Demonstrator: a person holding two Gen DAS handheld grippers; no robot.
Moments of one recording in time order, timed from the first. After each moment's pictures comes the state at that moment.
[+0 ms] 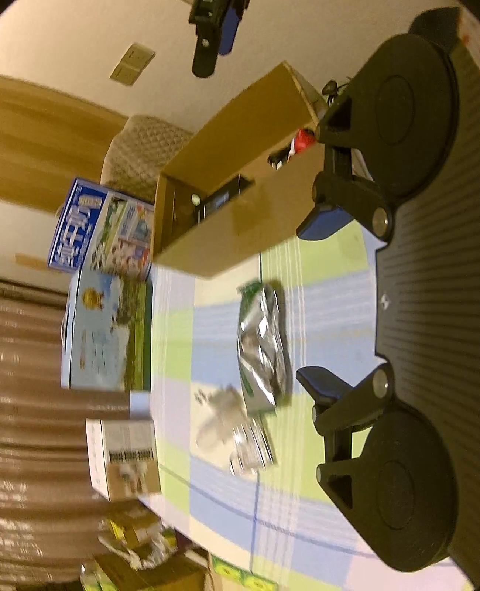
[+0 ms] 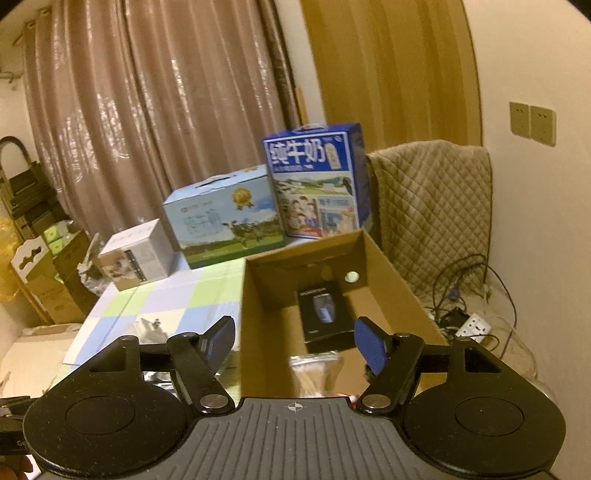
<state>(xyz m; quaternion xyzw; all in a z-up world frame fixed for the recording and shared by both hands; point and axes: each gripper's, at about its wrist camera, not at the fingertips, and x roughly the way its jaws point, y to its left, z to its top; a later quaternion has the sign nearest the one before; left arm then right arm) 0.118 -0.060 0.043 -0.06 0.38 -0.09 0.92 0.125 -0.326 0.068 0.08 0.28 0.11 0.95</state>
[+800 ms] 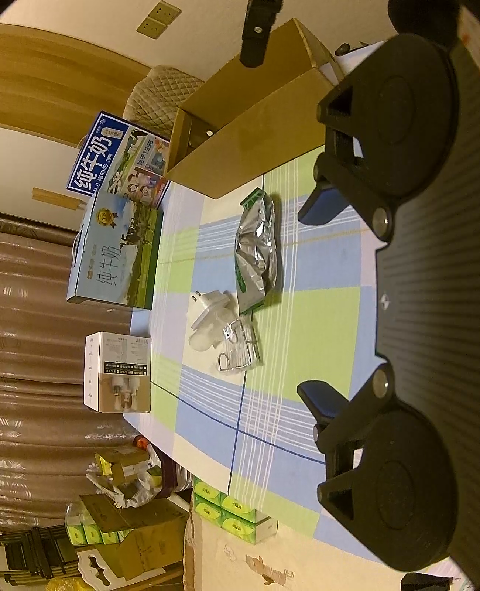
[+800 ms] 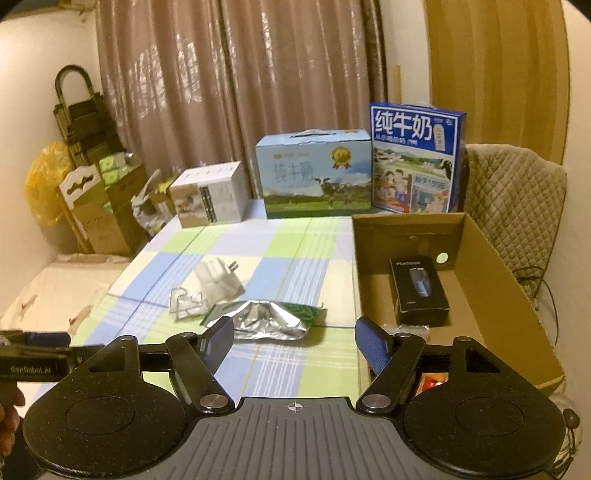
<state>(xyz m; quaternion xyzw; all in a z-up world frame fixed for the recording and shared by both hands) 0.092 0.032 0.041 -0.07 0.37 -0.02 0.93 0.107 -0.222 0.038 -0.01 0.32 0.20 0.92</state>
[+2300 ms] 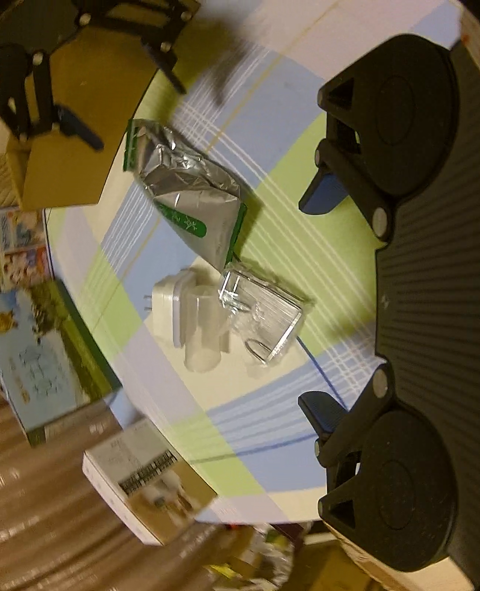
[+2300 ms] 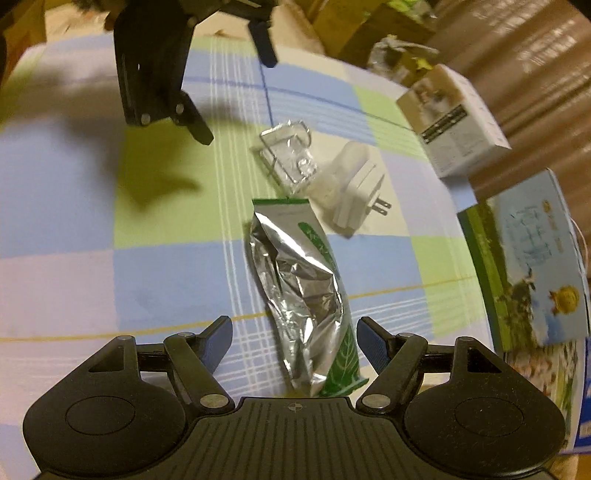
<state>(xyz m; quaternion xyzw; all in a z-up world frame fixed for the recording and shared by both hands) 0.265 0.072 -0.059 0.25 0.41 -0.21 0.85 0.233 -0.075 -0.114 -0.53 0.30 0.45 0.65</state>
